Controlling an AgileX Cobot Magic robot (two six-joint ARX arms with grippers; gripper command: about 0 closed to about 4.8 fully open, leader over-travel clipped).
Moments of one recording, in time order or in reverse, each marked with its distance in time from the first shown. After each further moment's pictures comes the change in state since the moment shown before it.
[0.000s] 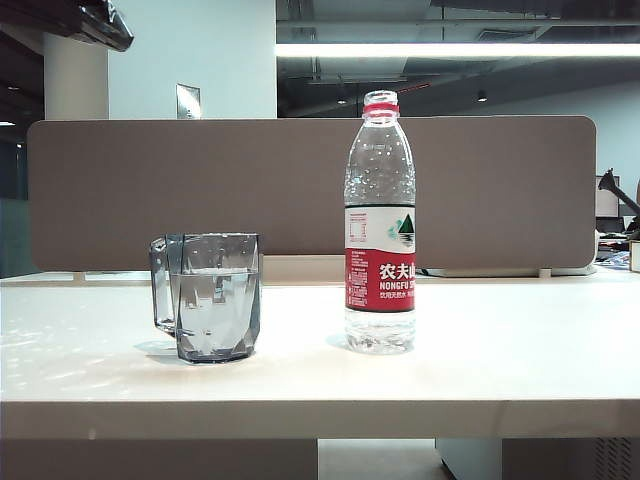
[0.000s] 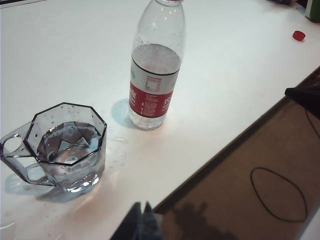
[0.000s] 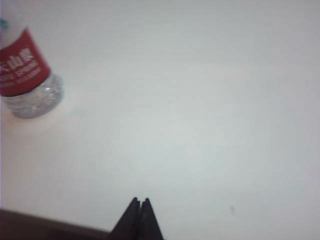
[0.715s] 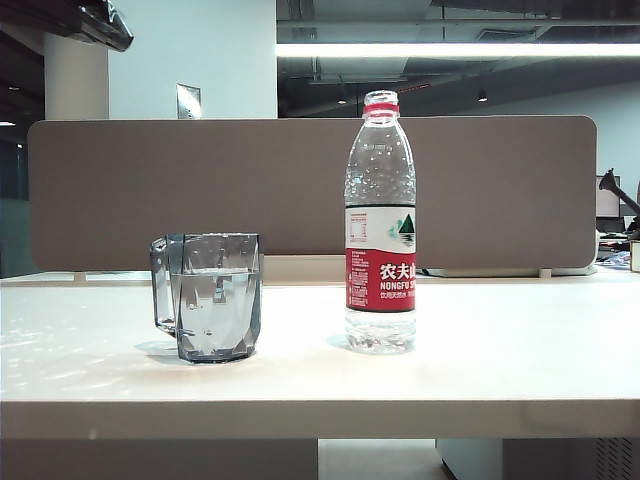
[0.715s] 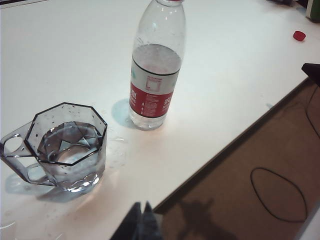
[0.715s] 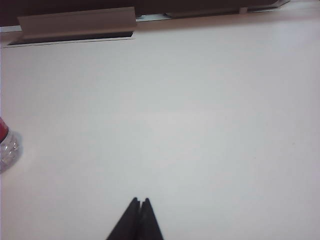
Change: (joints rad) left arm 0.000 0.000 0.000 0.000 0.000 0.000; right arm -0.131 -0.147 0.000 0.002 0.017 -0.008
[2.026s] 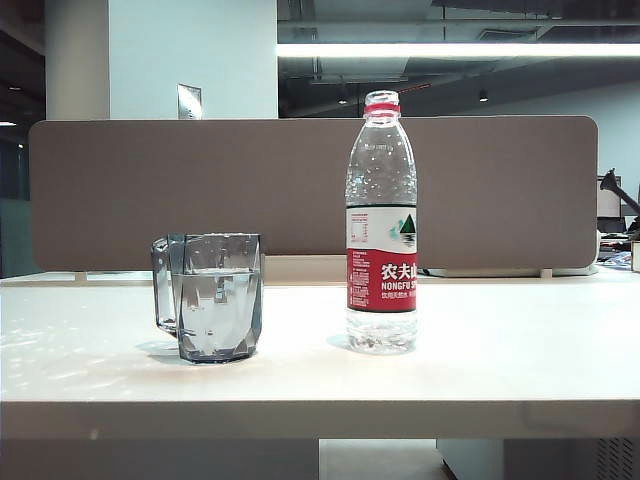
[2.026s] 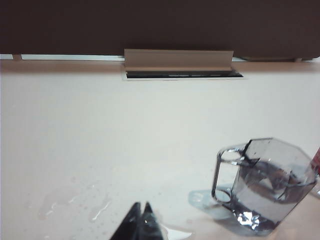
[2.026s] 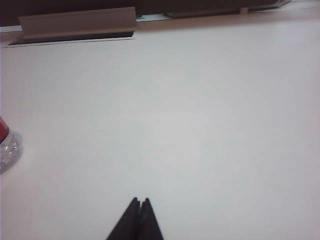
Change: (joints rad) left arm 0.677 -0.494 -0.468 0.301 0.109 0.061; right arm -0.002 0.000 0.000 0.000 0.000 0.000
